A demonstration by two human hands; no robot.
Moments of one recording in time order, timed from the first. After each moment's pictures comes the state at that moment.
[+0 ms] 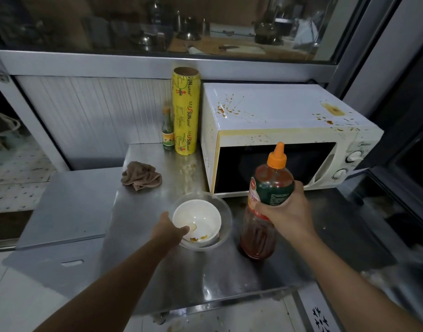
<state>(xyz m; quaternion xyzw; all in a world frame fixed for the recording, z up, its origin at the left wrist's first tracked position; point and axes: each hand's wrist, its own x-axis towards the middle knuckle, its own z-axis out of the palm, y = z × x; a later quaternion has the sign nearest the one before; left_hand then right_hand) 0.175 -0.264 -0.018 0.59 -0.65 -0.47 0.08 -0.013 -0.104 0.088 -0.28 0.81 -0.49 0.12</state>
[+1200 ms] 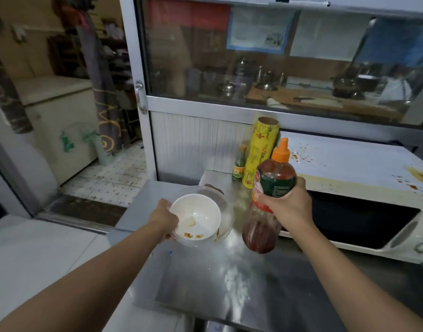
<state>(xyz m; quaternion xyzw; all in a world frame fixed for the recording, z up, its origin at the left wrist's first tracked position) 0.322 -0.287 0.086 0.69 -0.55 -0.42 0.22 0.073 -0.191 0.156 -0.41 0.74 -0.51 0.14</state>
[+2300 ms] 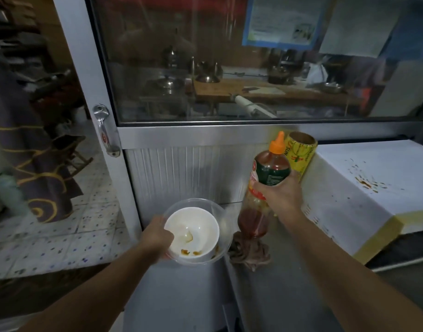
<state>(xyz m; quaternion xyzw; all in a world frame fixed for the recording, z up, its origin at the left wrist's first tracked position) 0.394 -0.618 0.073 0.55 -0.64 -0.51 0.16 0.157 -0.499 0.138 -0.23 0.79 -0.56 0.02</state>
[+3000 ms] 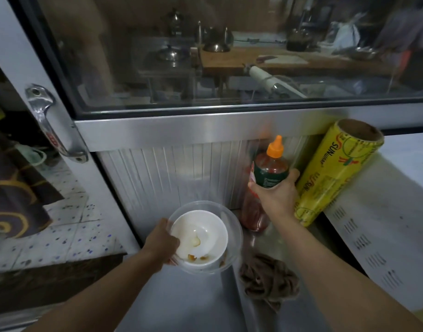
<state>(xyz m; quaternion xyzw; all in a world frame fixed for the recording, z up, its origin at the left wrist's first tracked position) 0.326 -0.712 0.001 0.57 -0.63 -0.51 0.12 0.088 -0.626 0.043 -0.21 0.81 -0.55 0.01</state>
